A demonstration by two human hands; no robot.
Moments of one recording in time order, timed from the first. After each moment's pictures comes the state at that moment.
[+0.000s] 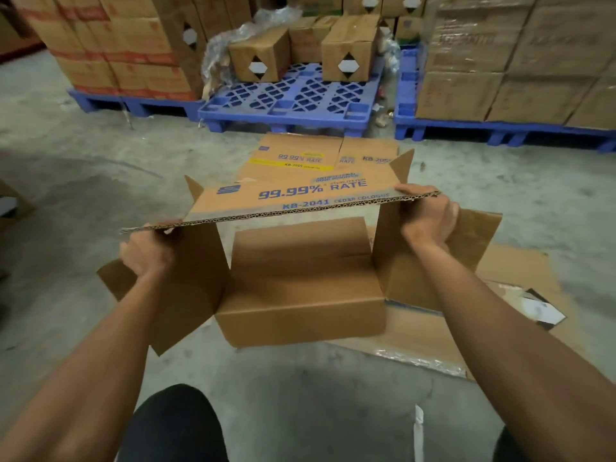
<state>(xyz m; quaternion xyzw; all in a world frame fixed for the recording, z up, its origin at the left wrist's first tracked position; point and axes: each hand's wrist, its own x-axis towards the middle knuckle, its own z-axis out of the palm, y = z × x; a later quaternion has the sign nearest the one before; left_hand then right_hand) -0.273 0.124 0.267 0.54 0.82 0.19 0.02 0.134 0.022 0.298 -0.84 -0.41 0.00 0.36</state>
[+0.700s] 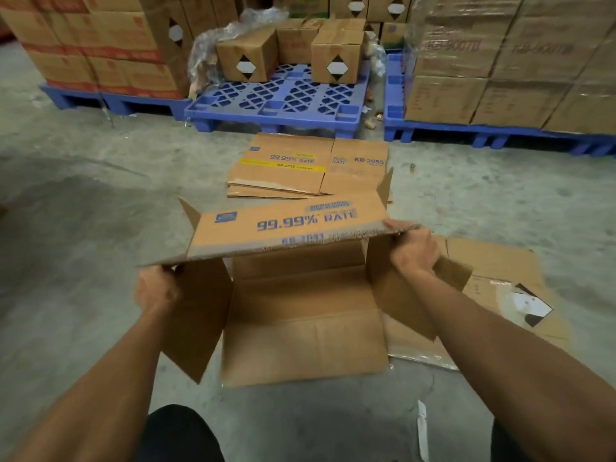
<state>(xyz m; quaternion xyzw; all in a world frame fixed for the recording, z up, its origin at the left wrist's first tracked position) -0.302 0.100 0.212 0.53 0.81 0.19 0.16 0.104 0.007 0.250 -0.89 -0.37 0.08 0.24</state>
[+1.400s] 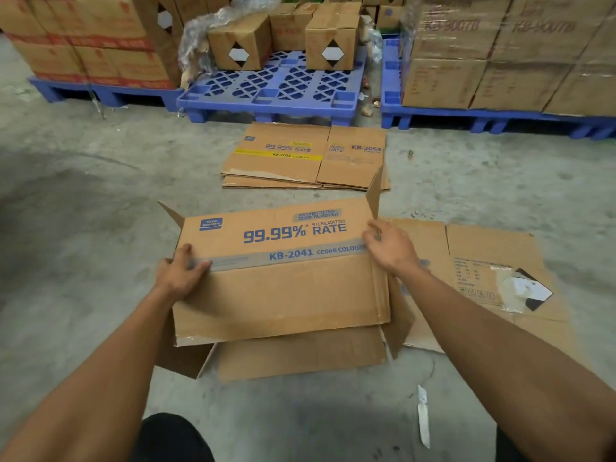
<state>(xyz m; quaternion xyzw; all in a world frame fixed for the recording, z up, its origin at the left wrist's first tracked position) -0.294 0.112 0.186 0.62 0.73 0.07 0.29 0.102 0.014 0.200 -0.81 -0.48 0.22 0.25</state>
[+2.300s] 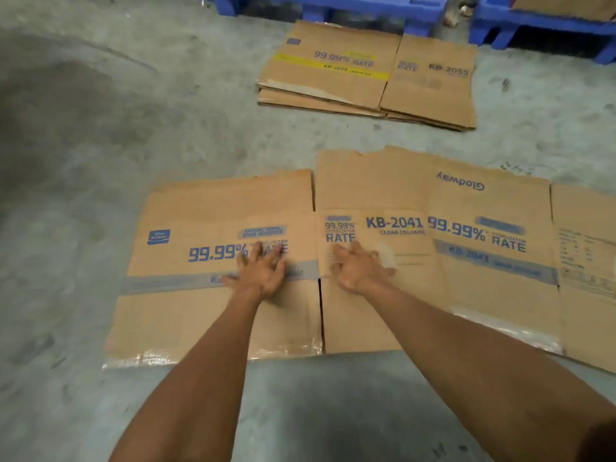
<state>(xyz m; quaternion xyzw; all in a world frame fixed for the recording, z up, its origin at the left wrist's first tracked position) -0.284 0.098 -0.011 0.65 0.69 -0.09 0.31 -0.077 0.063 0.006 -0.77 -0.55 0.31 -0.09</state>
